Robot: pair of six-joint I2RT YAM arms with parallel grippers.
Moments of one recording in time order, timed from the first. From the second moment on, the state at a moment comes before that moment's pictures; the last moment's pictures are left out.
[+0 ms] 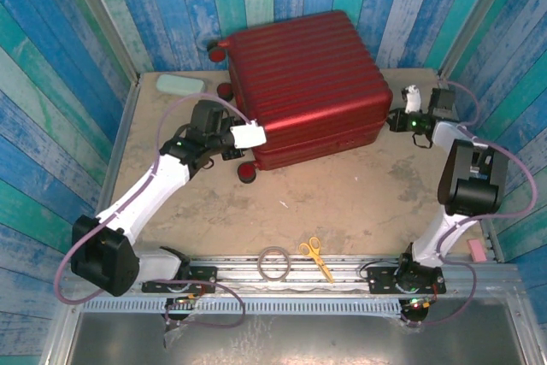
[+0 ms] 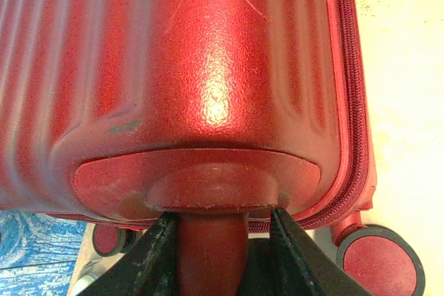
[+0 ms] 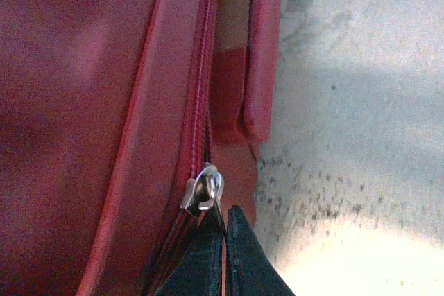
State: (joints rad) left arm -0.43 1.28 0.99 -0.38 0.22 0.99; right arm -0.23 1.85 1.18 -0.12 -0.69 -0.10
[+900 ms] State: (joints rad) left arm -0.47 1.09 0.74 -0.23 -0.01 0.83; right arm -0.19 2.16 1.82 -0.34 -0.56 -0.07
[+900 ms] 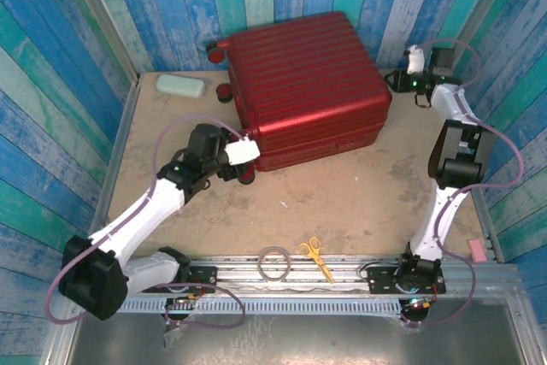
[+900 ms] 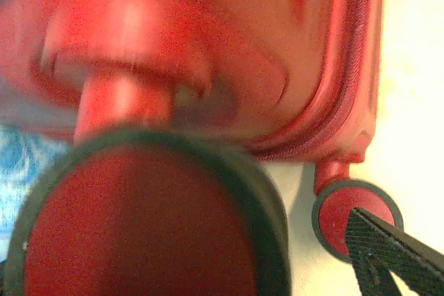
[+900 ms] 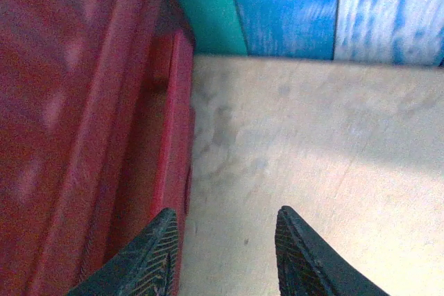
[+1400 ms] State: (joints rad) left arm -0.31 1.45 1.35 -0.36 -0.56 -0.07; right arm -0.06 2.20 1.85 -0.35 -0.65 -0.16
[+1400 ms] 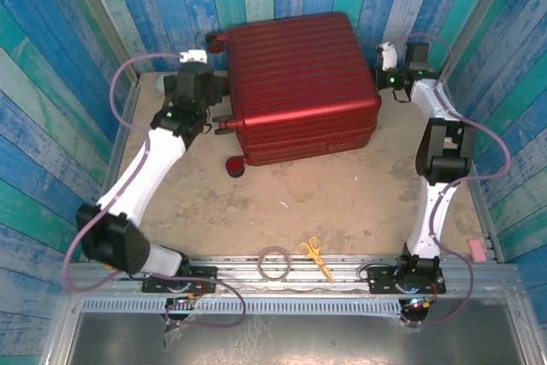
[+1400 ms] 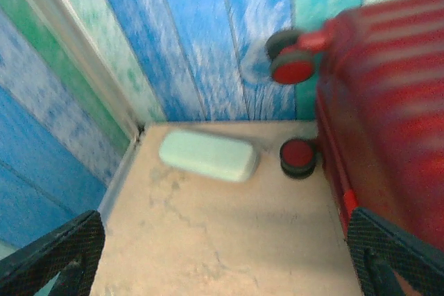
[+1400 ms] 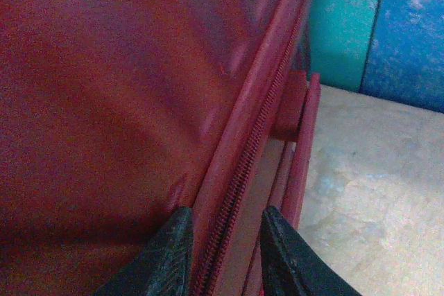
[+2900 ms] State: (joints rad) left arm -0.39 1.94 1.88 -0.45 -0.25 -0.05; right arm 0.54 1.36 0.82 -0.09 -0.18 0.30
